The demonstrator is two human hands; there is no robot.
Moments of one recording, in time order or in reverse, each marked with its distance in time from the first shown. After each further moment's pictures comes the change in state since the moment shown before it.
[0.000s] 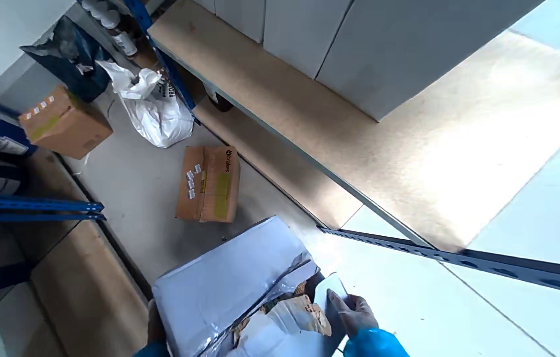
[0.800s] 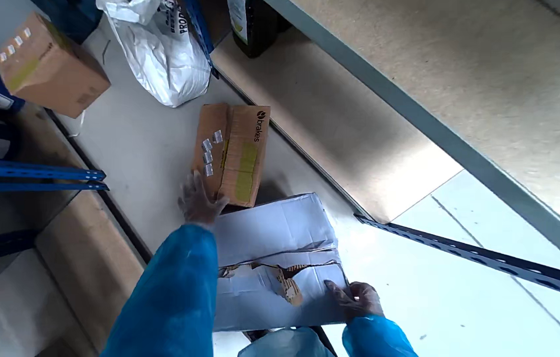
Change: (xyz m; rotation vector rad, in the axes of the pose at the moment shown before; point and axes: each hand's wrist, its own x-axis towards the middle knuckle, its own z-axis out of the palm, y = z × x) left_hand 0.173 0.154 0.168 0.942 -0.221 0.241; right_hand 0.046 -0.001 0.092 -0.248 -0.051 -0.154
